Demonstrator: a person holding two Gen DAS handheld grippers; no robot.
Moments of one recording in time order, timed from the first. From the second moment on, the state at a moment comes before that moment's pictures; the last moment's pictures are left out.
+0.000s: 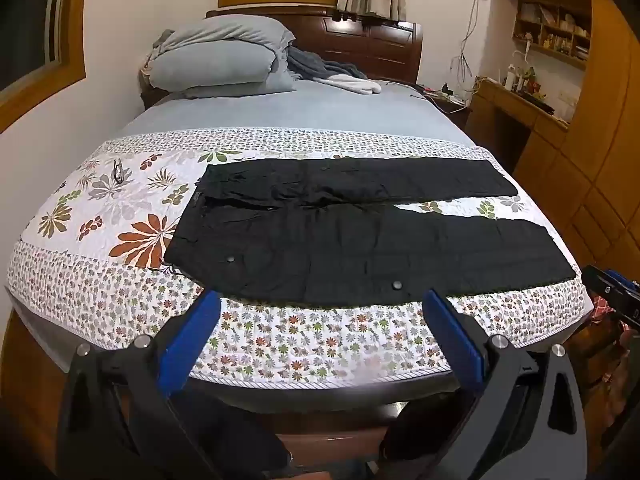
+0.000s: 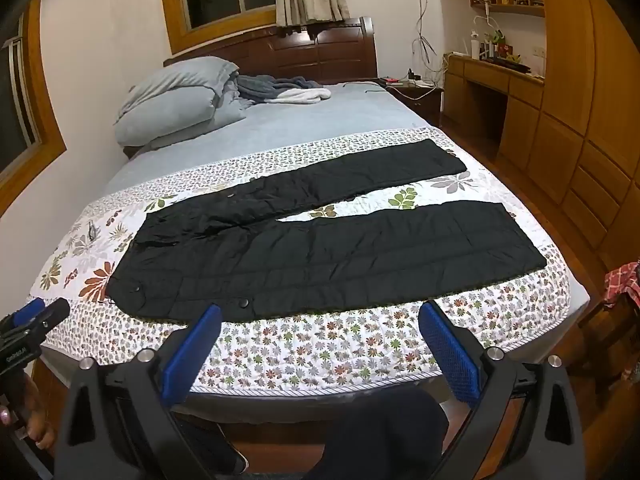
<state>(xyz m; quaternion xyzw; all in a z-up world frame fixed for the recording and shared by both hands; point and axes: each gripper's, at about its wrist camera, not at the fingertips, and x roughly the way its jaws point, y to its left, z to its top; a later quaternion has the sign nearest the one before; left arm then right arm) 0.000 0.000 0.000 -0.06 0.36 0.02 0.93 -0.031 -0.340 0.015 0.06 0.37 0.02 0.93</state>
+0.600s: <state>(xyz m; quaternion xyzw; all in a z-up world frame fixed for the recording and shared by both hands) 0.000 0.002 0.001 -0.05 0.36 0.03 0.93 -0.030 -0.340 0.014 0.06 0.37 0.02 0.92</state>
